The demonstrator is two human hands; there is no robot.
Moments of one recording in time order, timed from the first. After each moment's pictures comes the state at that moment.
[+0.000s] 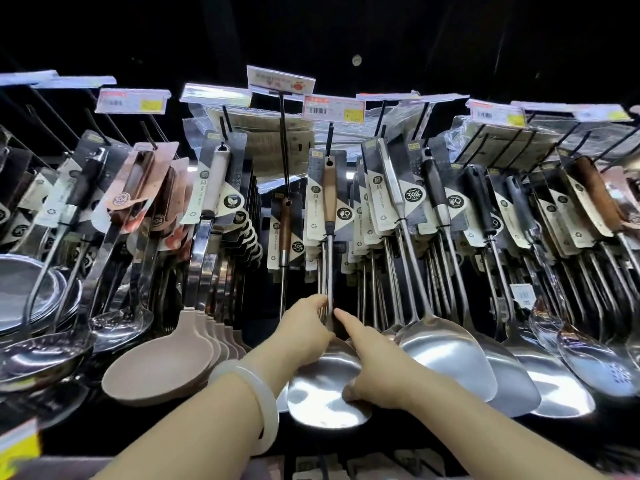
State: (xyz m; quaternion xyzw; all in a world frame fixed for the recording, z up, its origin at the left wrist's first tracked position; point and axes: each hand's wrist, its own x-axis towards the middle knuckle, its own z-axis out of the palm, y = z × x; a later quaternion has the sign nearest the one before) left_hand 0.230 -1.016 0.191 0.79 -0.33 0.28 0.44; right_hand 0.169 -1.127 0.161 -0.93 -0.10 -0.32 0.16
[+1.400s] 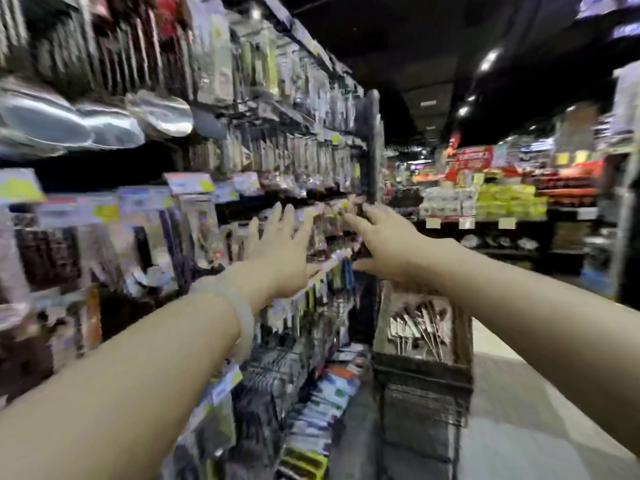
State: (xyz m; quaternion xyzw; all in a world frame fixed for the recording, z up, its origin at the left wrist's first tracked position) left_hand -0.180 -1.452 -0.034 0.71 -0.68 0.19 0.06; right_hand -0.342 -1.500 -0.030 -0.85 0.49 -0.13 -0.15
